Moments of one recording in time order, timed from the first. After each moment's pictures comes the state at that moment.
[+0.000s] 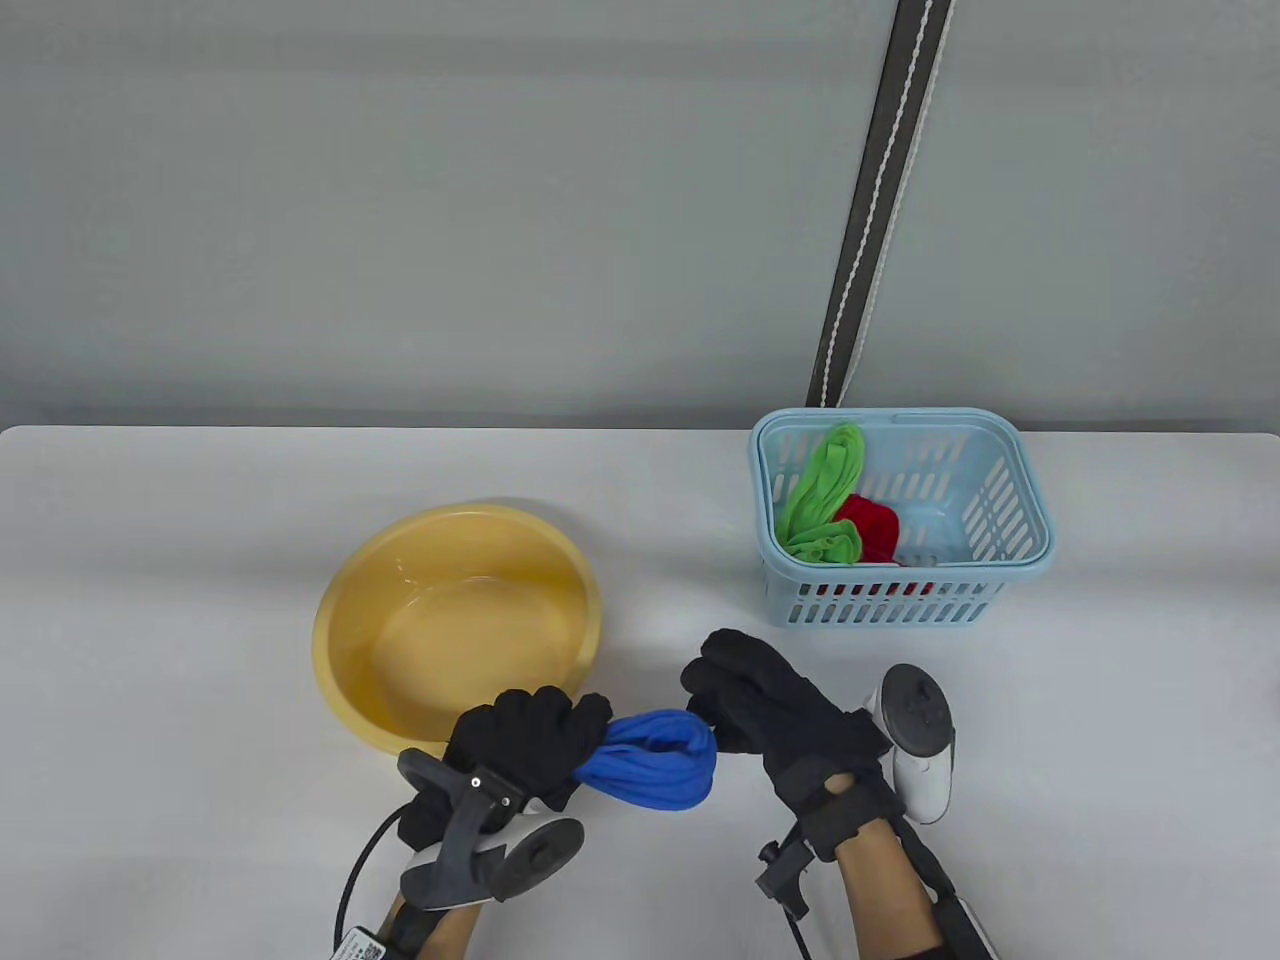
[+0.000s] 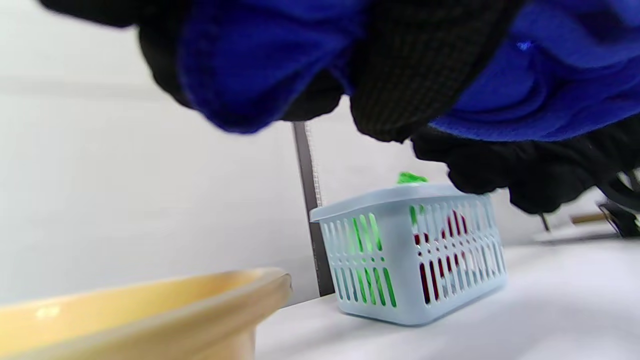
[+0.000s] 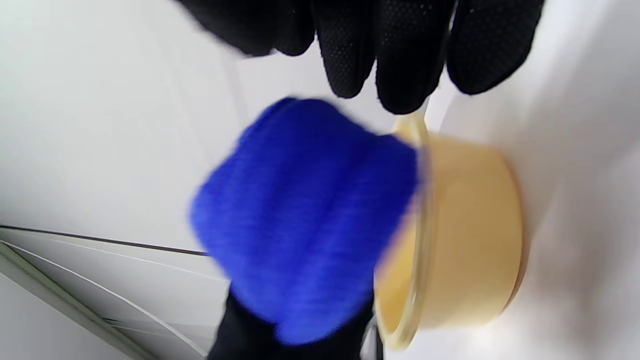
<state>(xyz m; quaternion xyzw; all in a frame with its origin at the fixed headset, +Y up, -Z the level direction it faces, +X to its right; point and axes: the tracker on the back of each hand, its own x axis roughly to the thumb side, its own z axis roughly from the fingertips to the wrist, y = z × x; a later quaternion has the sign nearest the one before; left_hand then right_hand) -0.119 -0.668 -0.238 0.26 -0.29 -0.03 0.92 0.138 -0.713 -0.297 0.18 0.14 0.67 0.71</state>
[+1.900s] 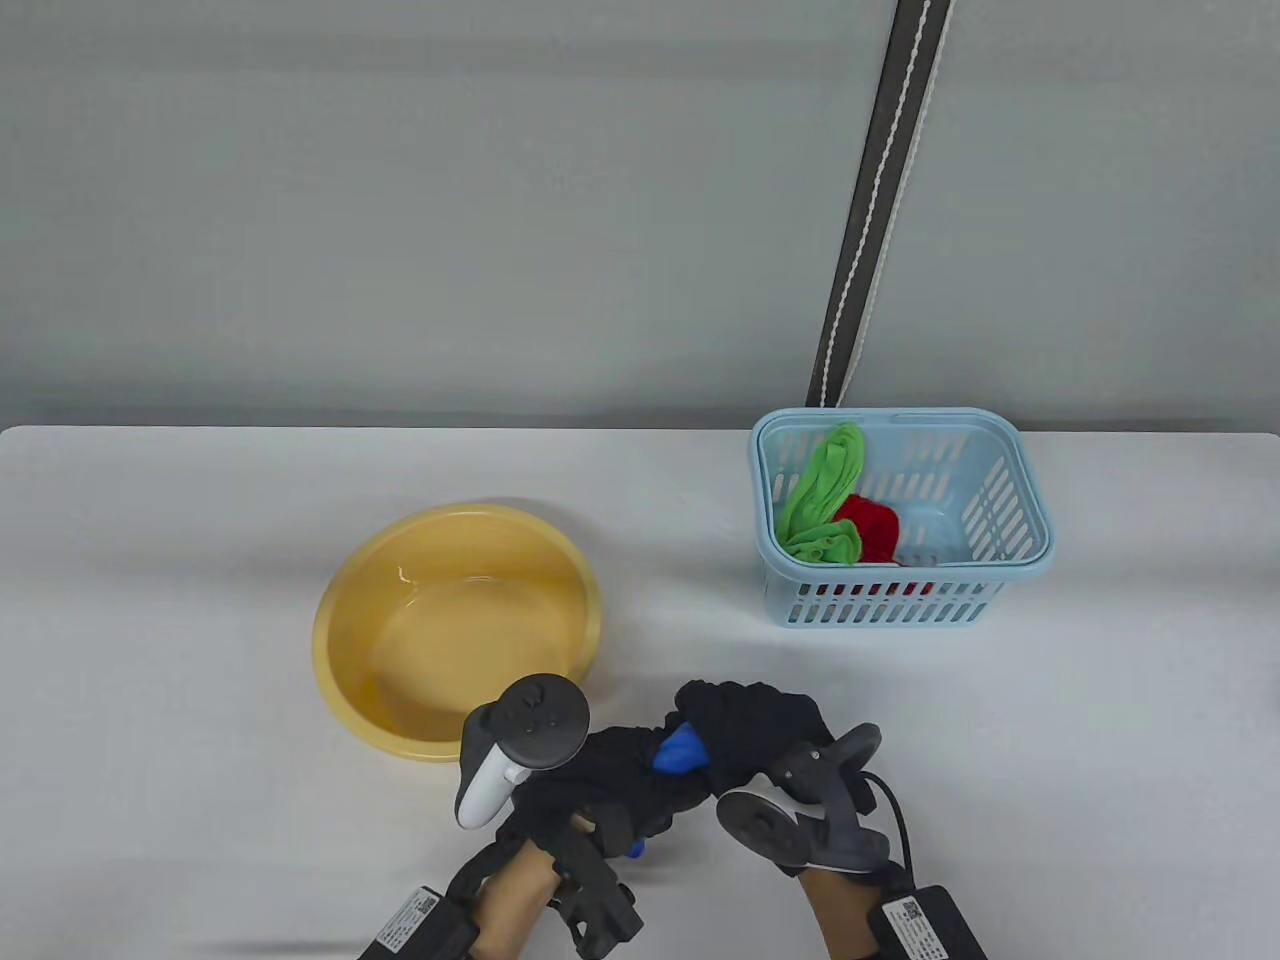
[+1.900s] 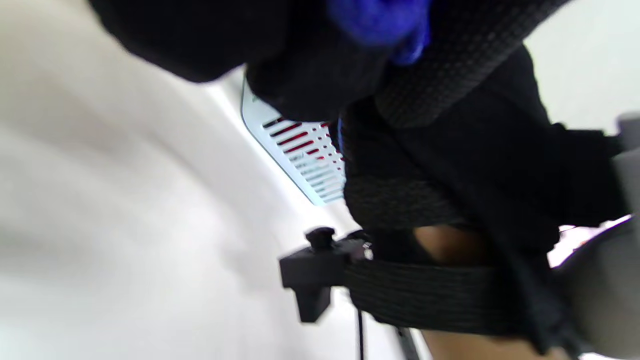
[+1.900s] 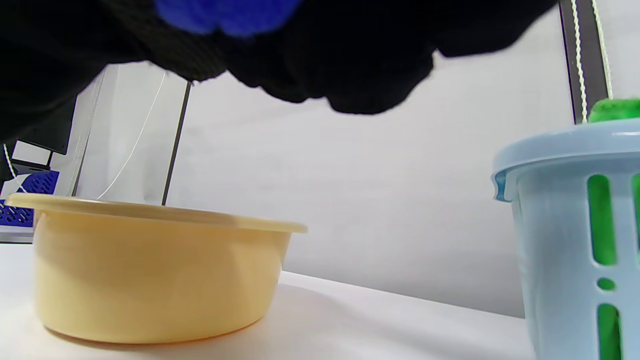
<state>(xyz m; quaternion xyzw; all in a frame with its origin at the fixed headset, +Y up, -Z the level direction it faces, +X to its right) -0.091 -0.705 -0.282 -0.22 -0.19 0.51 0.81 0.091 -0.681 -0.262 0.27 -0.27 0.92 0.05</state>
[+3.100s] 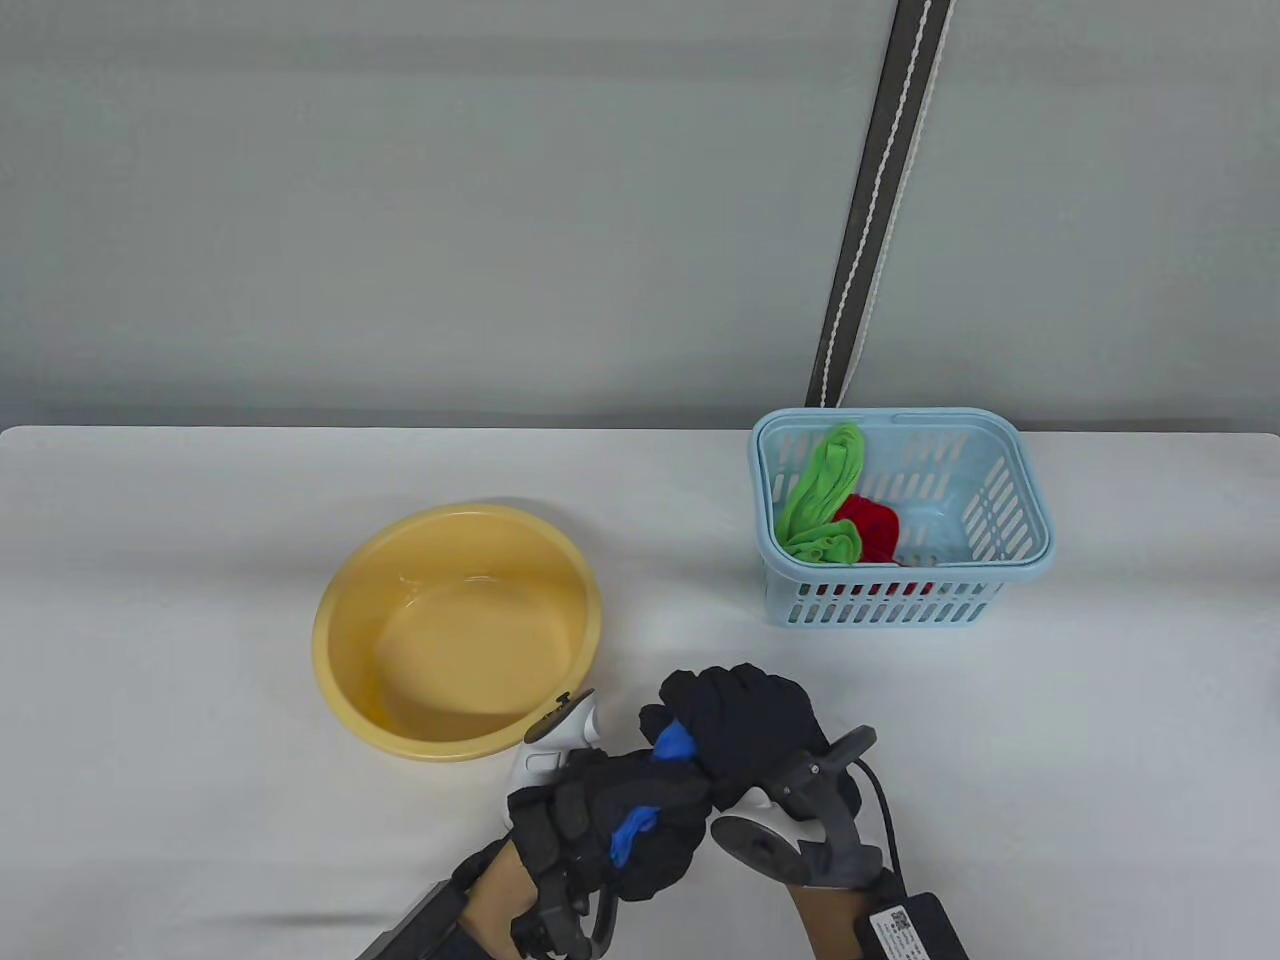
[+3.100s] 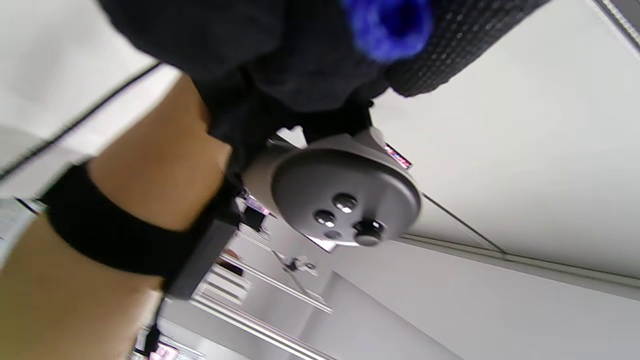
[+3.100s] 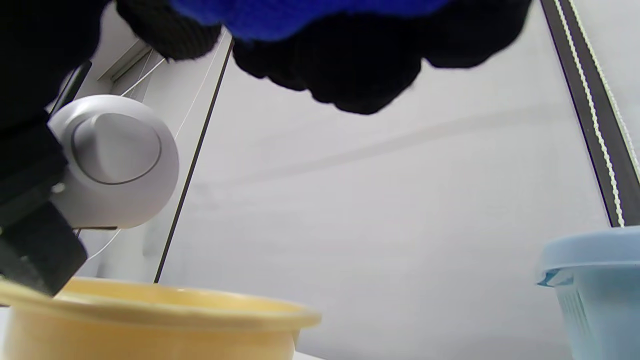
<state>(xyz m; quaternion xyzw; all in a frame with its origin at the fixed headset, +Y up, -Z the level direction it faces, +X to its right) -0.066 -0.736 -0.275 -0.47 -0.28 0.73 0.41 0.082 -0.665 -0.250 0.28 -0.35 0.89 0.07</state>
